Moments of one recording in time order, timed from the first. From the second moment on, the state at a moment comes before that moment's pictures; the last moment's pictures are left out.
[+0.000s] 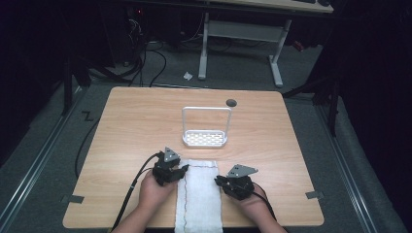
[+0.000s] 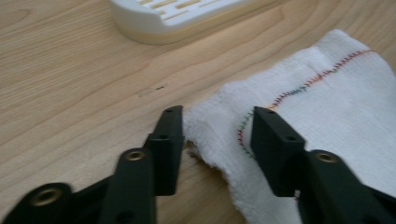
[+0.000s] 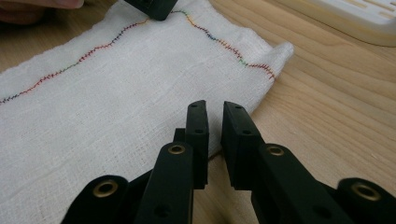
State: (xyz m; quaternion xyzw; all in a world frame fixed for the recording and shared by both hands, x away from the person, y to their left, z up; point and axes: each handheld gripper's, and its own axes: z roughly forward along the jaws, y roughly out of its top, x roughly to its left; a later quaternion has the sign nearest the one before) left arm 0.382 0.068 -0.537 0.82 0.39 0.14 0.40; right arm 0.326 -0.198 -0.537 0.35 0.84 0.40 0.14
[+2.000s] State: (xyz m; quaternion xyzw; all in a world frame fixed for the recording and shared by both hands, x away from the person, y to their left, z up) left arm 0.376 0.083 -0.522 0.76 0.40 0.08 0.51; right arm 0.350 -0.182 -0.521 0.39 0.79 0.44 0.18
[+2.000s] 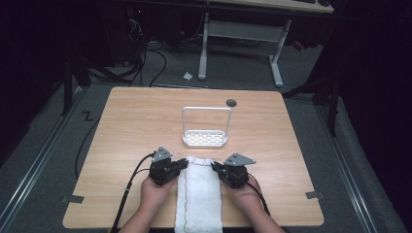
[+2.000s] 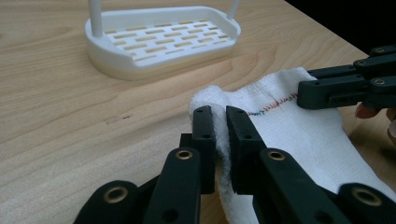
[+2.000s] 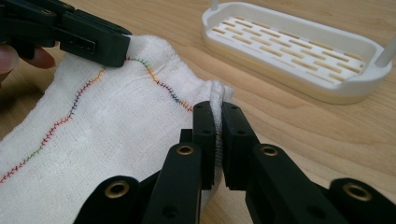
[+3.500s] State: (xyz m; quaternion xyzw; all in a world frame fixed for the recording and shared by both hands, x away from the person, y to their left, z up) left arm 0.377 0.077 -0.368 0.70 0.29 0.22 0.62; right arm 0.355 -0.190 -0.374 0.33 0.71 0.55 0.31
